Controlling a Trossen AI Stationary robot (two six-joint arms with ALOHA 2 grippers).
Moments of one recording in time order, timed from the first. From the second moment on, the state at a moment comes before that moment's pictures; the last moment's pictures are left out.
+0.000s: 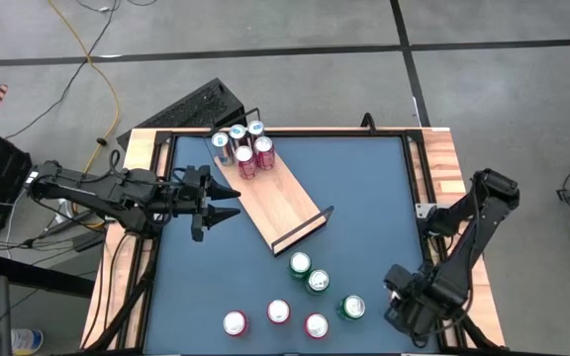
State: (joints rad) left arm -0.22 0.87 0.88 -0.01 -0.27 -0.36; right arm 0.96 1.55 1.25 -1.21 0.05 1.72
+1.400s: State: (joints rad) left arm -0.22 0.87 0.88 -0.01 -0.27 -0.35; right arm 0.71 1.55 1.53 -1.57 0.53 1.76
